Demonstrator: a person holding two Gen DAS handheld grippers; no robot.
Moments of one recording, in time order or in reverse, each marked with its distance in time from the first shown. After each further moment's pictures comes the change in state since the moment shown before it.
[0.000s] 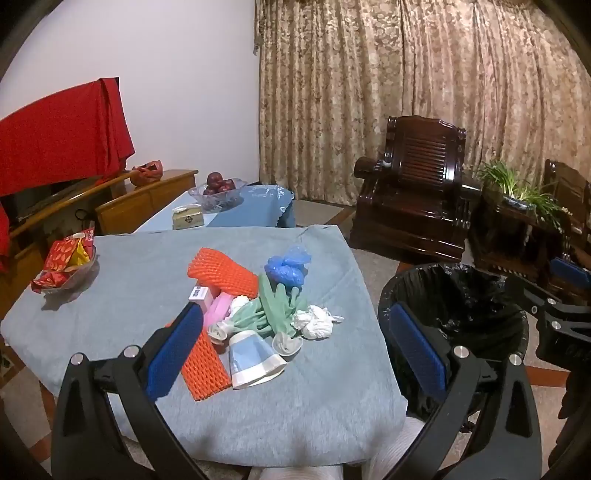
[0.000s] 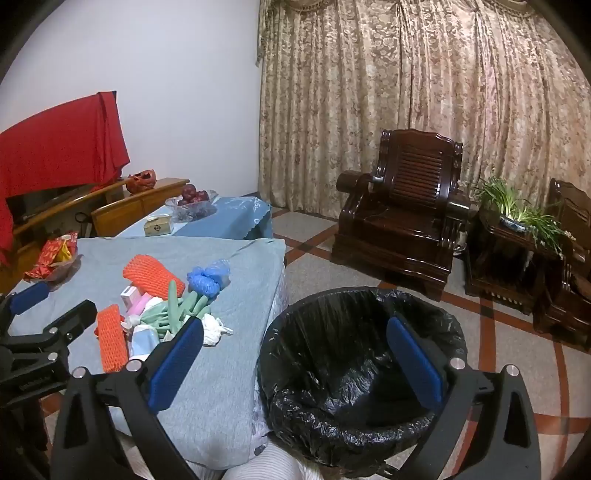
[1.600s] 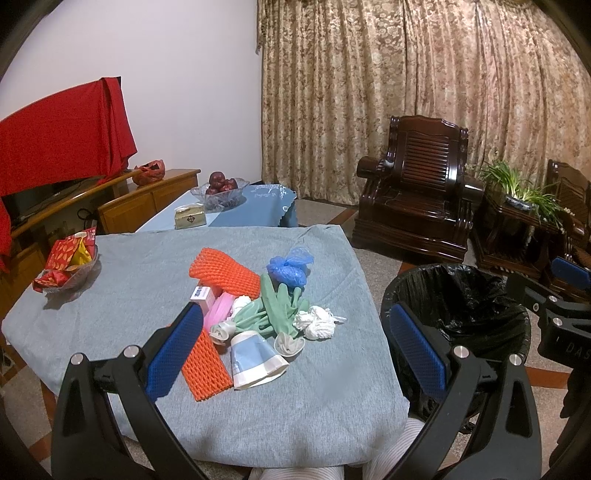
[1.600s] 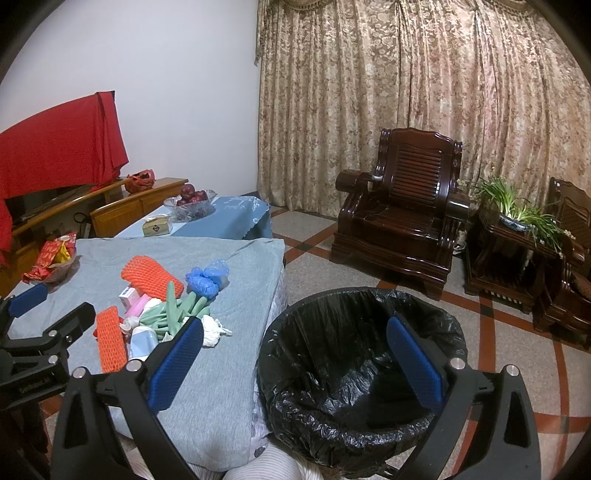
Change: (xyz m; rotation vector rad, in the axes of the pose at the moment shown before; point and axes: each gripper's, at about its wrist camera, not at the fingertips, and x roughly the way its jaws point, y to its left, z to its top) left arm 0.000 0.000 0.000 -0.003 0.003 0.003; right arm 0.002 0.000 0.001 0.003 0.002 0.002
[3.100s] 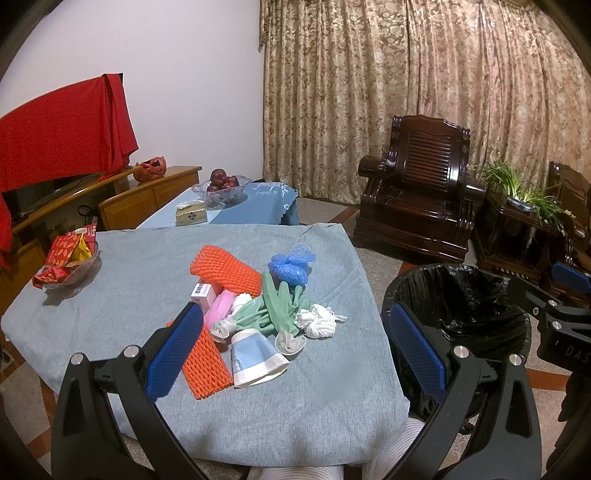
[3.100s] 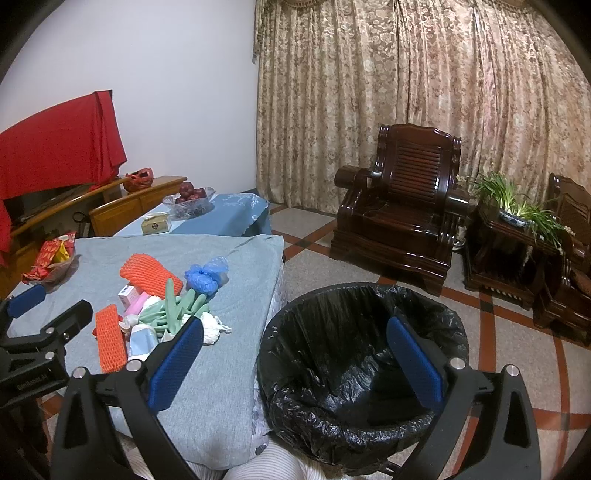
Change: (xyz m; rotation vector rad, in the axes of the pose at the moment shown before) left arm 0.000 0.000 0.000 -0.002 0.004 -0.001; right arm 0.002 -0.001 -0.002 0.003 0.006 0.000
